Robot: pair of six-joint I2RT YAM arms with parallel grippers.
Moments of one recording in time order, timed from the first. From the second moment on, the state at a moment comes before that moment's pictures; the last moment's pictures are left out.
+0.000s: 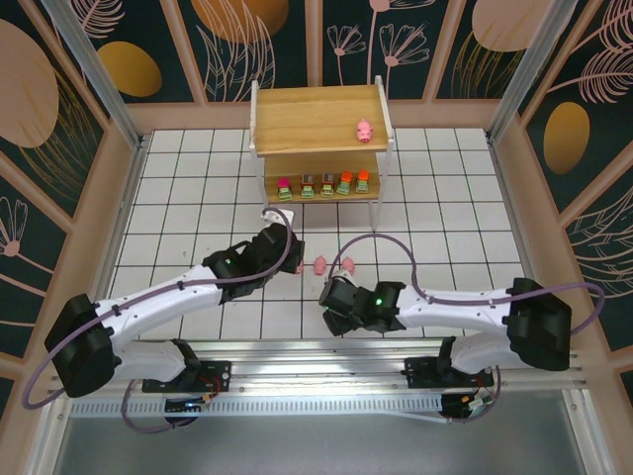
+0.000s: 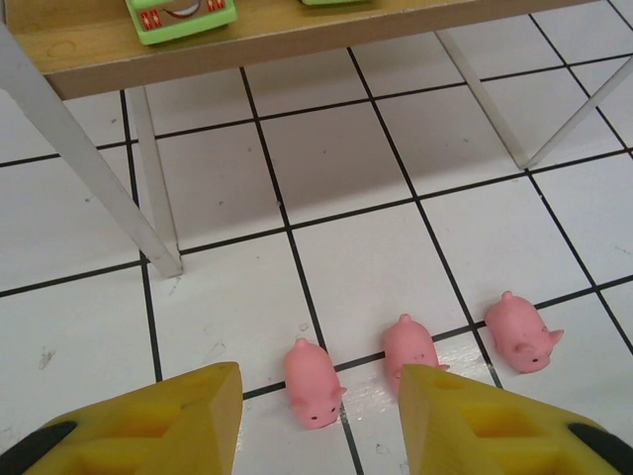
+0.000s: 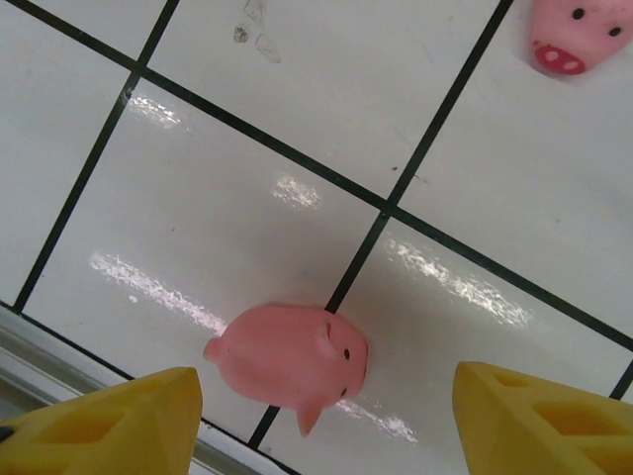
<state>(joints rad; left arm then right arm) -0.92 1.26 0.85 -0.33 -0.40 -0.51 1.25 1.34 0.74 -0.61 0.23 0.63</state>
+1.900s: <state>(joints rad) -0.82 1.21 0.71 -0.20 -0.34 -0.46 0.90 1.55 0.85 -0.71 0.22 0.63</state>
